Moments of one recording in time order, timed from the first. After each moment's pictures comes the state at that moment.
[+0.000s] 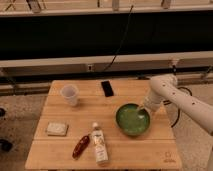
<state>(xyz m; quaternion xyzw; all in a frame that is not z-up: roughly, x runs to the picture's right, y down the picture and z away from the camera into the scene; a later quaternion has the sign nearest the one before) 0.253 0.154 0.856 -0.29 -0.21 -0.40 0.84</state>
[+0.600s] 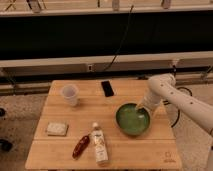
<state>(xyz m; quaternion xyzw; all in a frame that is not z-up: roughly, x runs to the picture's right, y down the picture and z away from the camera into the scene) 0.247 0.152 0.856 -0.29 -0.21 -0.40 0.84</state>
